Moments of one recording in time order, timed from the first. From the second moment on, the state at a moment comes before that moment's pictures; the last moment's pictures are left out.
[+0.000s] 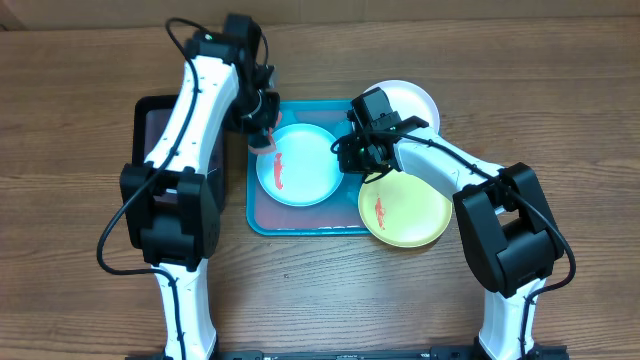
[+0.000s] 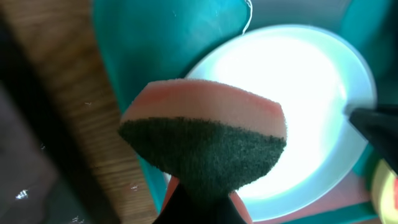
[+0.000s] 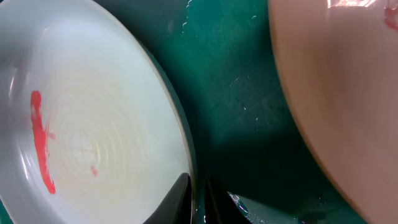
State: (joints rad) left arm -0.19 2.21 2.00 -1.30 0.13 -0.06; right arm 0.45 2.07 1.38 -0.49 -0.28 0.48
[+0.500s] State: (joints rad) left arm -0.33 2.21 1.70 -1.07 -0.03 -0.24; right arm 0.45 2.07 1.38 -0.49 -0.28 0.49
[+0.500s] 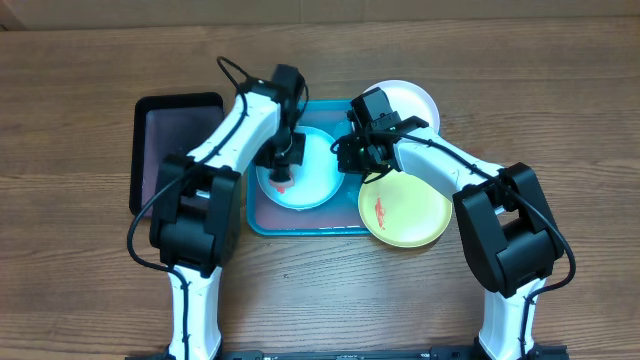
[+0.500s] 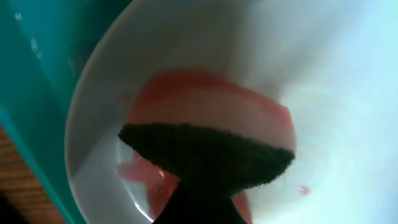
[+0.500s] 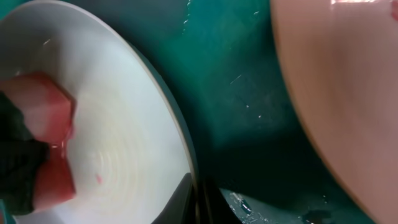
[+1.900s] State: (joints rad) left arm -0.33 2.20 1.68 -1.12 0.22 0.09; right arm 0.45 2.07 1.38 -0.50 -0.28 0.49
